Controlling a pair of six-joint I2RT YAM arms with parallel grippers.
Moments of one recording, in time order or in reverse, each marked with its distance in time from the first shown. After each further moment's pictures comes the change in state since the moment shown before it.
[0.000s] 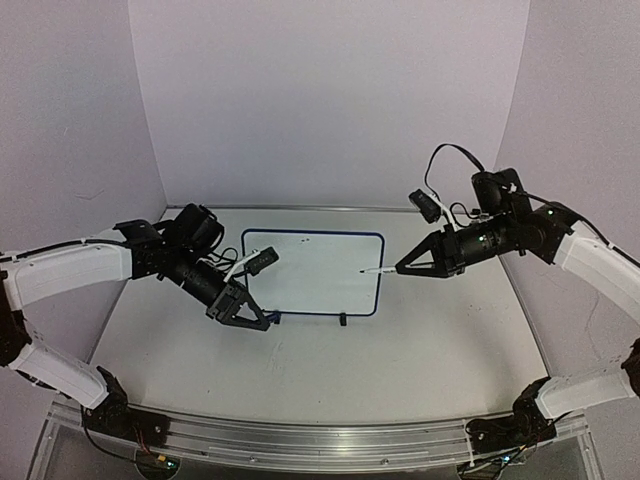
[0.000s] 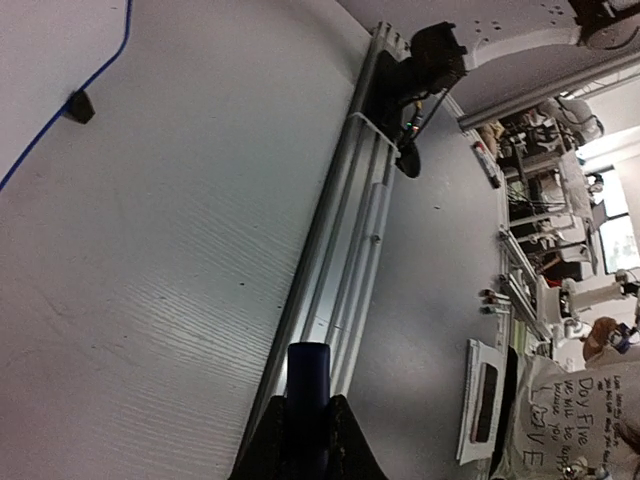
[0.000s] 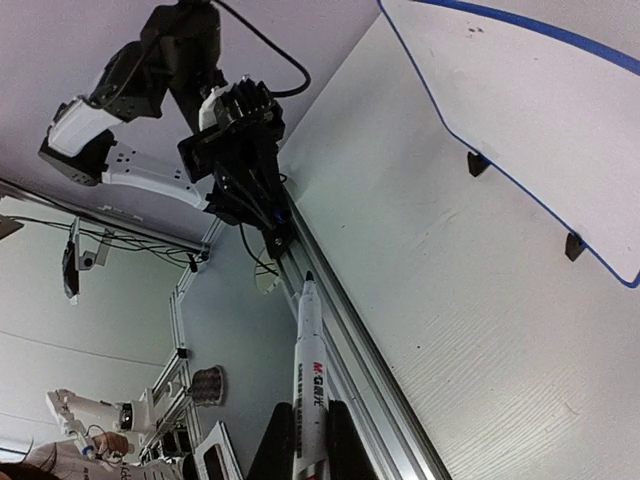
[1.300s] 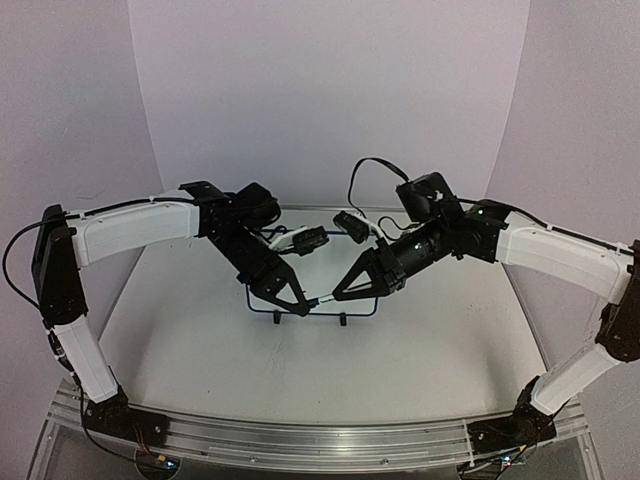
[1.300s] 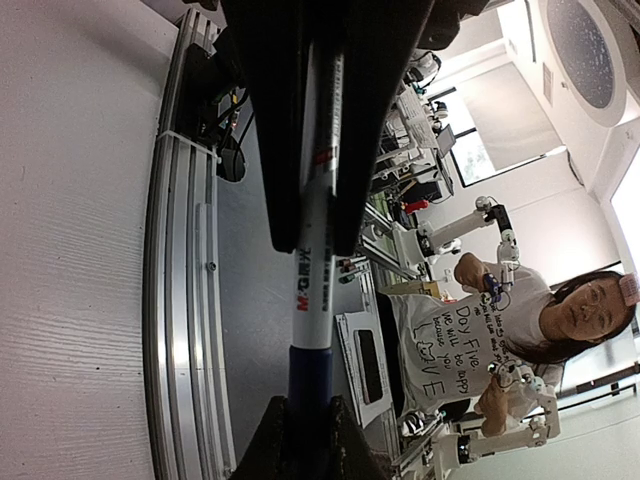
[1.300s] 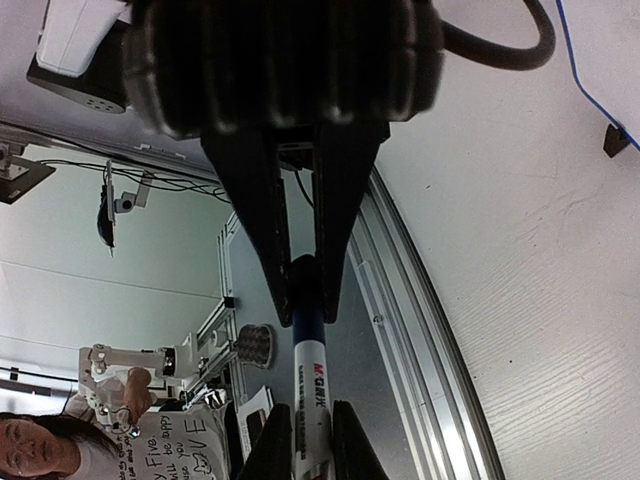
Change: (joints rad) left arm -0.065 0.377 0.431 -0.253 0.354 0.185; right arm 0.271 0.277 0.134 0.141 -0.037 0.125
